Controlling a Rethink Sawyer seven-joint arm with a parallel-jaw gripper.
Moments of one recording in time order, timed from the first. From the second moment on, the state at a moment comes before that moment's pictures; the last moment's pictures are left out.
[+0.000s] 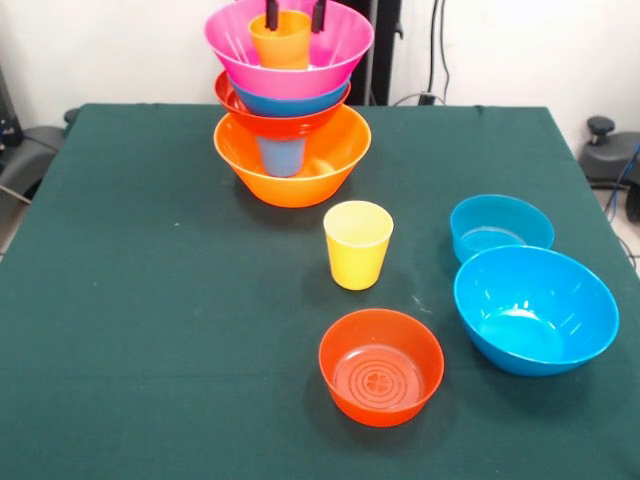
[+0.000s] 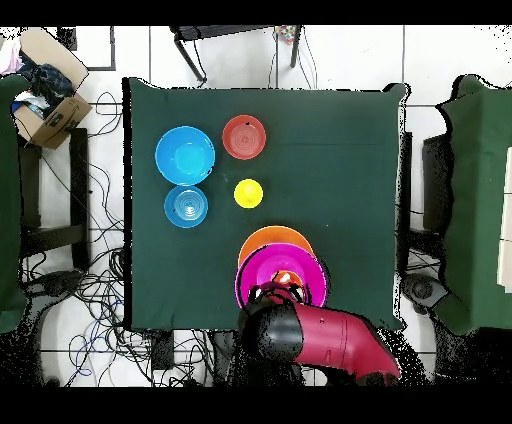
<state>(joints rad) -0.47 -1.08 0.06 2.25 -0.26 0.40 1.52</state>
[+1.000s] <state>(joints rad) -0.45 -1.18 0.08 2.24 -0.19 0.52 1.52</state>
